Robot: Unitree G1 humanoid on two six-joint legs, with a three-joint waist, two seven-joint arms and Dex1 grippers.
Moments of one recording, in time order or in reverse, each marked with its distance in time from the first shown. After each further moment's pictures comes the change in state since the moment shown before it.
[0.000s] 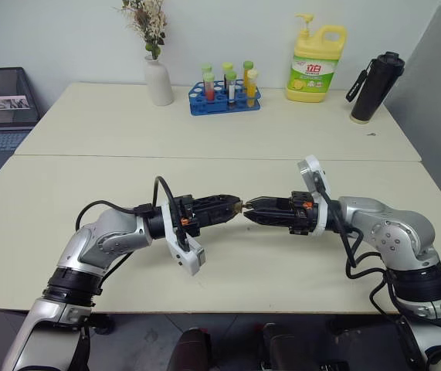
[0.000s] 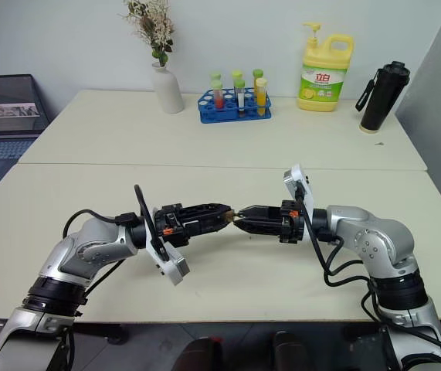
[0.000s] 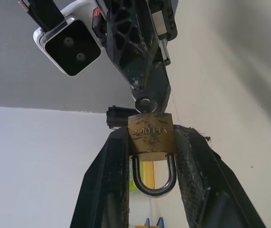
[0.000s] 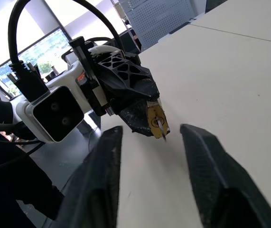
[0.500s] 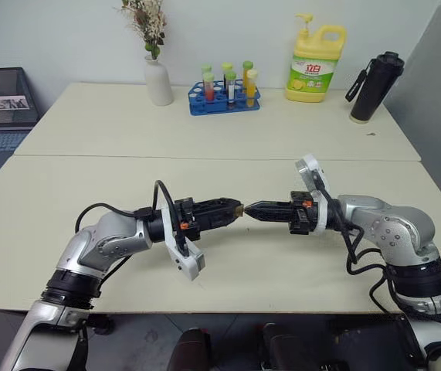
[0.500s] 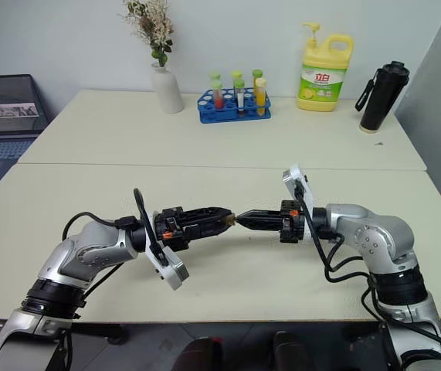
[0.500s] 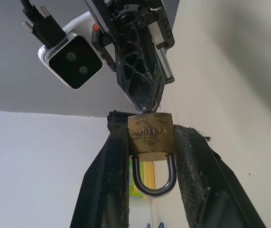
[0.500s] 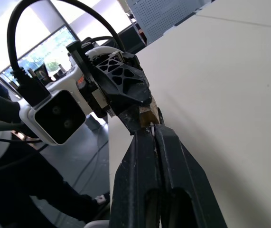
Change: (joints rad) left arm 0.019 0.012 -0.008 -0.015 0.017 -0.011 0.040; right arm -0.049 0.000 -0.011 0.051 0.042 0.121 0.015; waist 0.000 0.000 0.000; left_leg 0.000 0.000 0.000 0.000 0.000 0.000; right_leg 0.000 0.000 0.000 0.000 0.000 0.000
